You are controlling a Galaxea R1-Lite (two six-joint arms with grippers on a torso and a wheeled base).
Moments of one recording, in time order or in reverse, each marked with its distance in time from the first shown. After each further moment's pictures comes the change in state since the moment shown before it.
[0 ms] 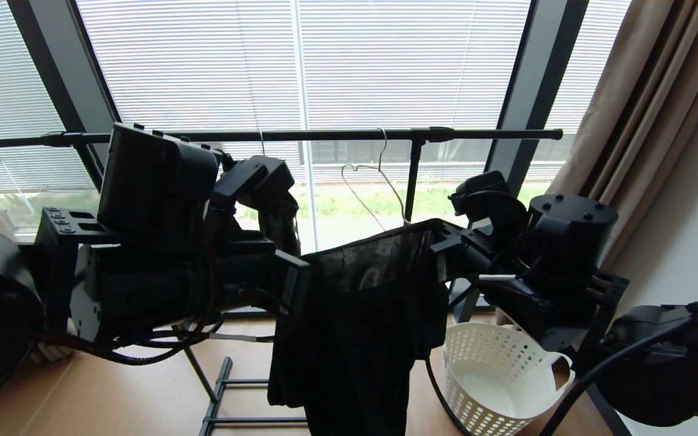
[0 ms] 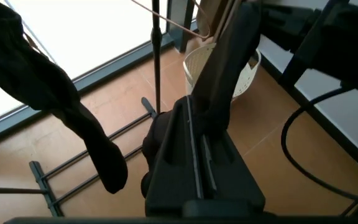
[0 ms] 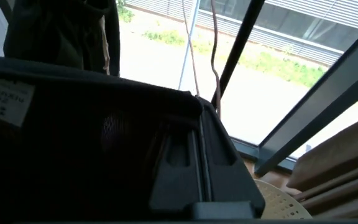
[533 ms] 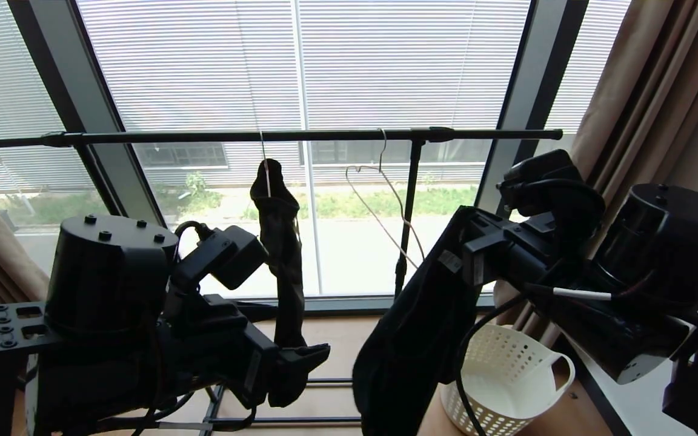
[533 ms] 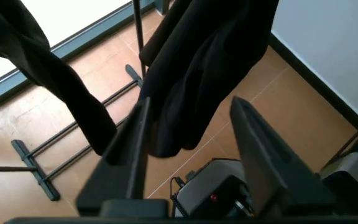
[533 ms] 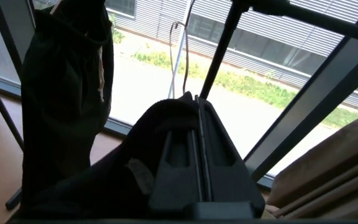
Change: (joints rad) left arm 0.000 -0.110 0.318 -0.171 -0.109 0.015; right arm 0.080 -0.195 0.107 0.001 -0.095 -0.076
